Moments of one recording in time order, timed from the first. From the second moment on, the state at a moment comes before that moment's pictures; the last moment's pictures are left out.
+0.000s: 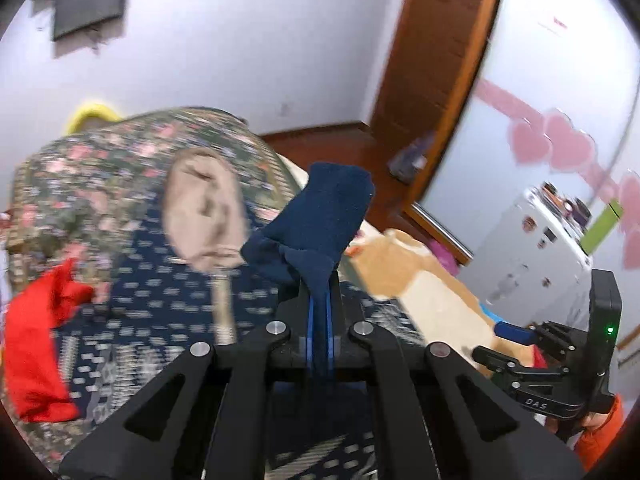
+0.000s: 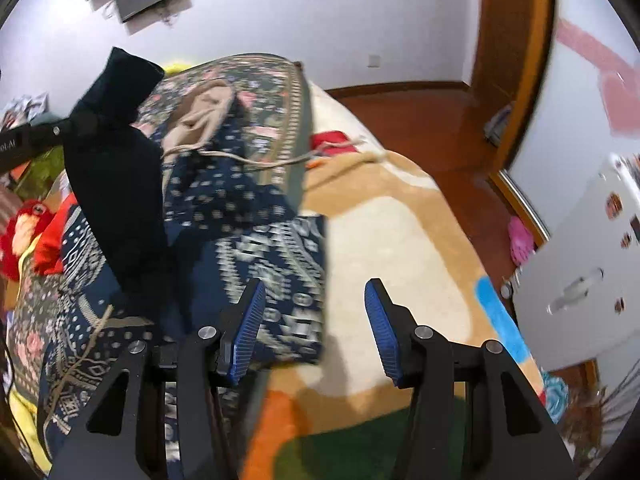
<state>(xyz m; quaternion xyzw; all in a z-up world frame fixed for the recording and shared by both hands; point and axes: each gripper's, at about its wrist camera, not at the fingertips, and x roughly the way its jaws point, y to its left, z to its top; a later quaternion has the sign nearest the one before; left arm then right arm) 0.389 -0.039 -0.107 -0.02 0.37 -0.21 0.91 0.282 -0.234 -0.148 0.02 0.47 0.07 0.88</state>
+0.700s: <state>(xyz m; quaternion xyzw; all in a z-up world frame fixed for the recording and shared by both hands) 0.359 0.134 -0.229 -0.06 0.46 -0.08 0.88 0.323 -0.151 -0.207 0.03 0.58 0.14 0.80</state>
